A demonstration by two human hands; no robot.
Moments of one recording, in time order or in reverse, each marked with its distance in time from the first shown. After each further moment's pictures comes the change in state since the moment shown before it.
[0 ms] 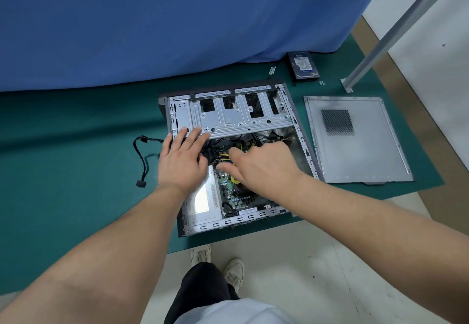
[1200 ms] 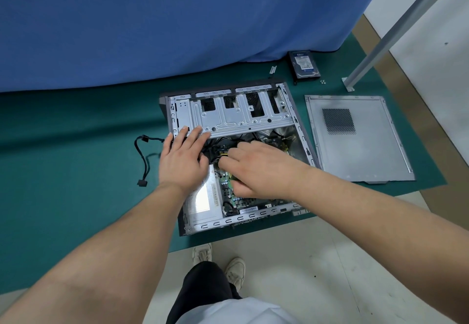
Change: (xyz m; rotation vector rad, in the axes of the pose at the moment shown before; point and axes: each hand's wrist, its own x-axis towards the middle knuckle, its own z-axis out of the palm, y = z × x) left_hand 0.000 -0.001 0.002 -0.007 0.009 0.002; right_hand 0.004 0.009 -0.006 0.180 -0.115 -0.349
